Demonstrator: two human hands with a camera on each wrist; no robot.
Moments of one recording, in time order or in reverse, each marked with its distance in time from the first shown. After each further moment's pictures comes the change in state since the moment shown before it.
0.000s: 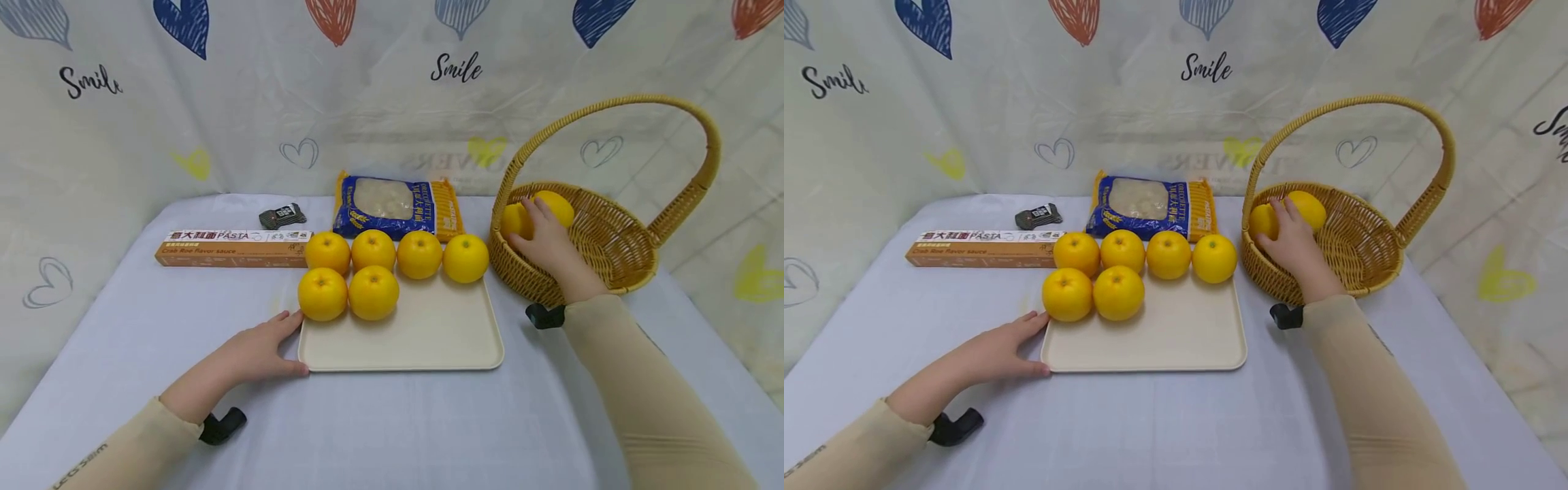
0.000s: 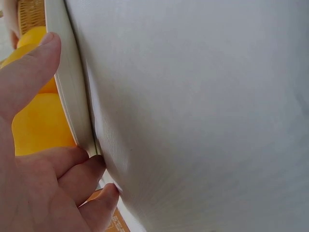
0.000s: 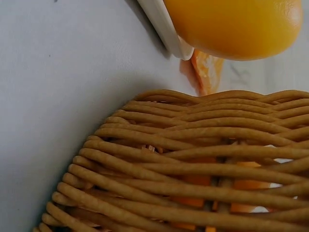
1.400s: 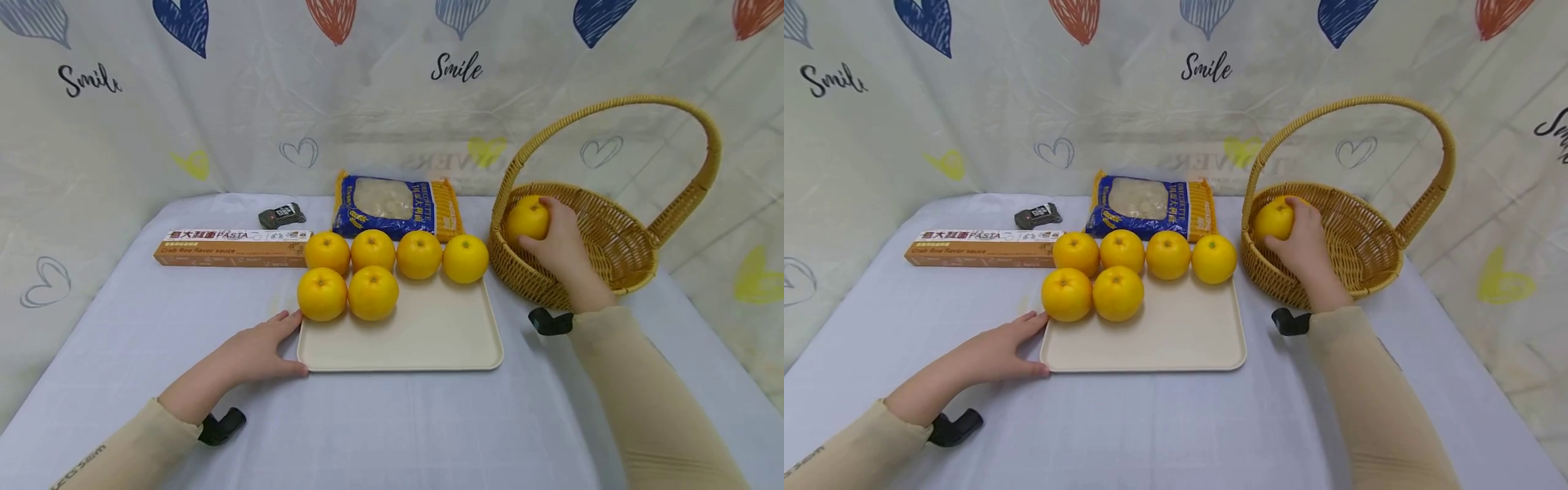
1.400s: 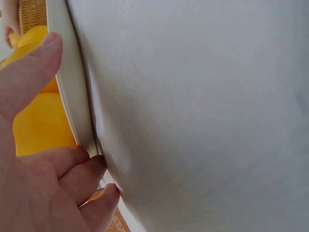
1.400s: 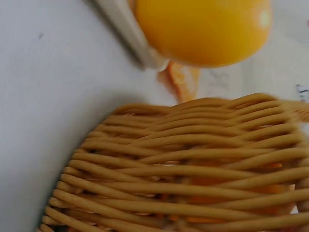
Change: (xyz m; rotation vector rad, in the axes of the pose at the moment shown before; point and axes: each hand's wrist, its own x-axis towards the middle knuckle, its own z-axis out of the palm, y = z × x) left_hand 0.000 0.000 0.000 0.001 0.002 -0.009; right_hand -0.017 -0.003 -0.004 0.179 0.186 0.049
